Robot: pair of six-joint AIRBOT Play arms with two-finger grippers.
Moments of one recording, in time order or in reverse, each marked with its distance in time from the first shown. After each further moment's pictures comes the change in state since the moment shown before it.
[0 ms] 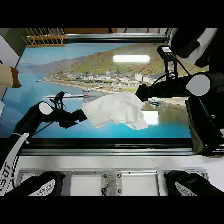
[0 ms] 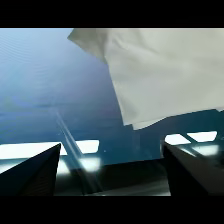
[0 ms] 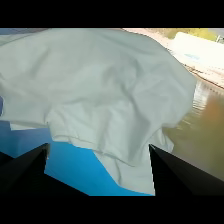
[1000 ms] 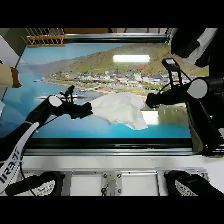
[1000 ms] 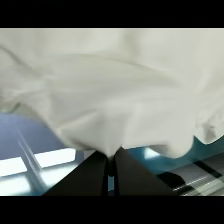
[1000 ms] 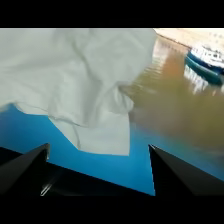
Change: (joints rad) left arm -0.049 -0.115 0.150 -0.153 0.055 0.088; right arm -0.105 0.007 -0.129 -0.085 0.083 0.011
